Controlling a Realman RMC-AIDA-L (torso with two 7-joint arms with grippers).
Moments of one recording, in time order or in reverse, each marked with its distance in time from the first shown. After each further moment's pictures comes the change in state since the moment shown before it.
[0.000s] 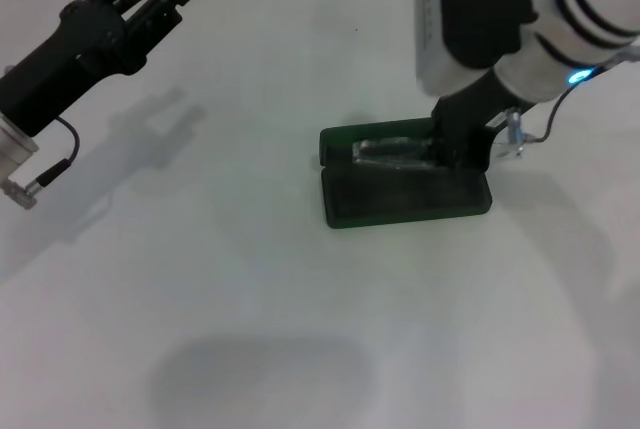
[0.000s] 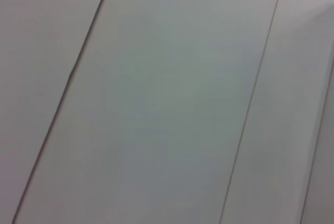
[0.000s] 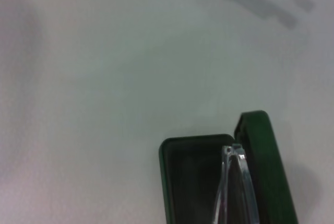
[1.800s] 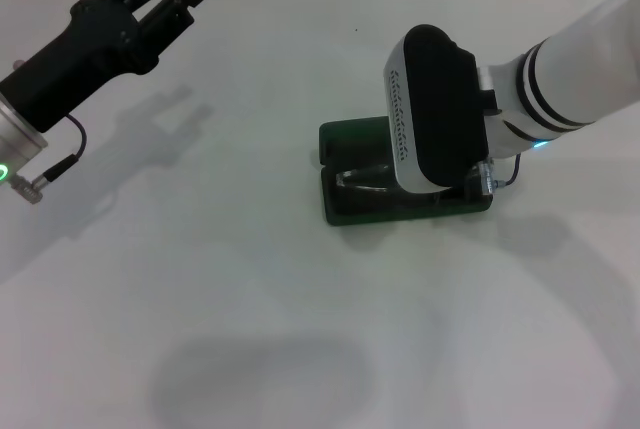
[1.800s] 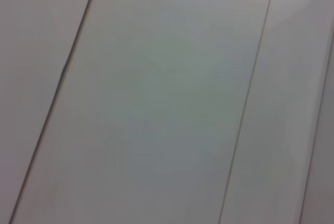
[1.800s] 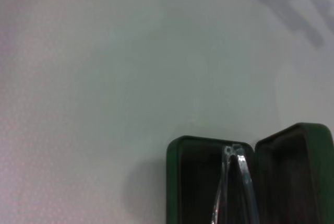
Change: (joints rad) left arm -0.015 -0.002 0.000 0.004 0.021 -0.023 0.024; right arm -0.139 0.000 -0.278 -0.060 -0.055 0.300 0.002
